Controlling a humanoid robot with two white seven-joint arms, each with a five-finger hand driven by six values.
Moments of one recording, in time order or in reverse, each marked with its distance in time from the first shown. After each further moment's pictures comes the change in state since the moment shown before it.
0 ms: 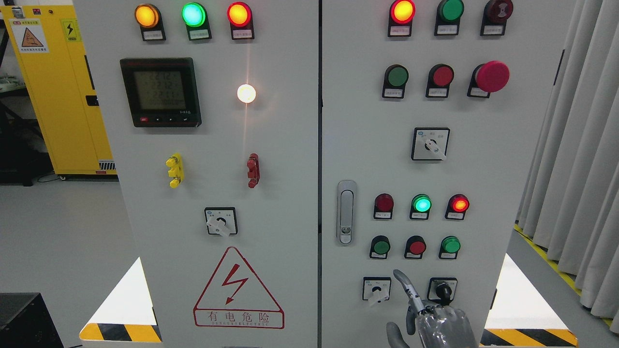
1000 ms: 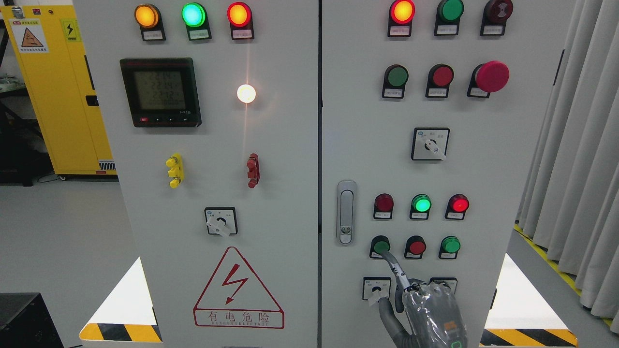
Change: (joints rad) left arm 0.000 0.000 0.000 0.000 0.000 0.000 0.000; right arm -0.087 -0.002 0.043 0.068 0.022 0.031 0.011
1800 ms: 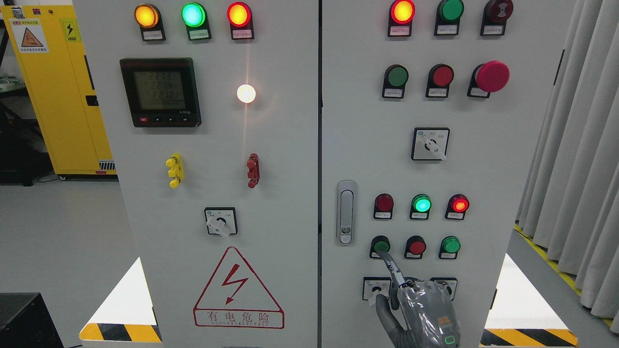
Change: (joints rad) left arm 0.000 0.000 0.000 0.000 0.000 0.000 0.000; right arm -0.036 0.000 0.007 0.052 -0.016 0.015 0.001
